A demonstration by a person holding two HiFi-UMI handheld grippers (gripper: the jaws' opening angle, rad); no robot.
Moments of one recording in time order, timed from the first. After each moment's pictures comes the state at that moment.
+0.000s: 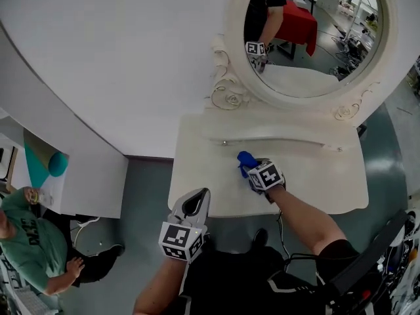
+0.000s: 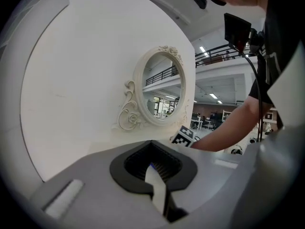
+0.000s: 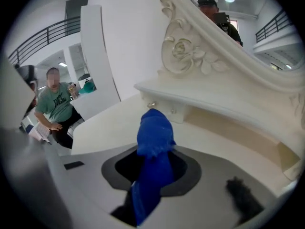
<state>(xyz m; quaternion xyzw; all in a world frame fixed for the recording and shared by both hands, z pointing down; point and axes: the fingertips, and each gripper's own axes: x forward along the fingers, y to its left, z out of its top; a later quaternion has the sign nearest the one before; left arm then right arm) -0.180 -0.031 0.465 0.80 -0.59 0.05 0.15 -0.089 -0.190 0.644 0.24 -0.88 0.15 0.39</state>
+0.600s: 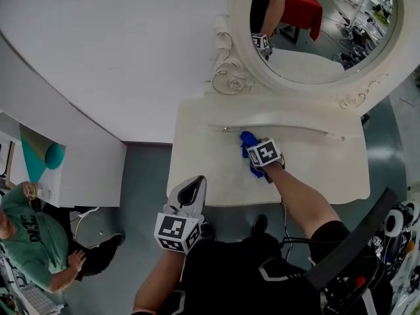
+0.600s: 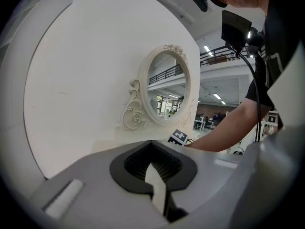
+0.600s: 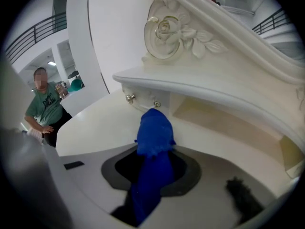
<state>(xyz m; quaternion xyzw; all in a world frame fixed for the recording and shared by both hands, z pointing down) -0.201 -0.040 0.470 0.78 -0.60 0.05 0.15 -0.096 -0.237 0.678 0.28 -0.85 0.18 0.41</state>
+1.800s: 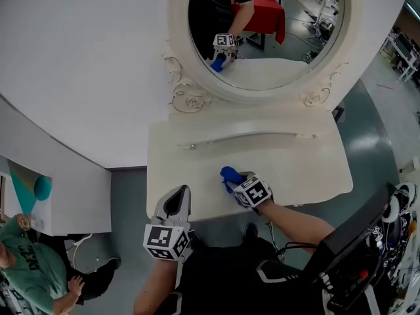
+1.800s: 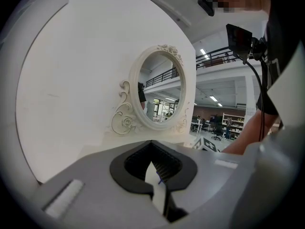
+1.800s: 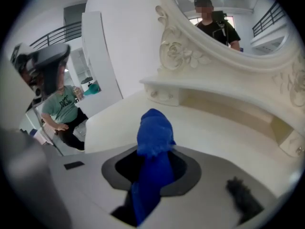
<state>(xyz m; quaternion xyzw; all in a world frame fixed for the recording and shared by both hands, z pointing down) -0.151 -0.066 0.456 0.80 -0.59 0.04 0.14 -0.032 -0.143 0.650 0.23 -0.88 0.18 0.37</state>
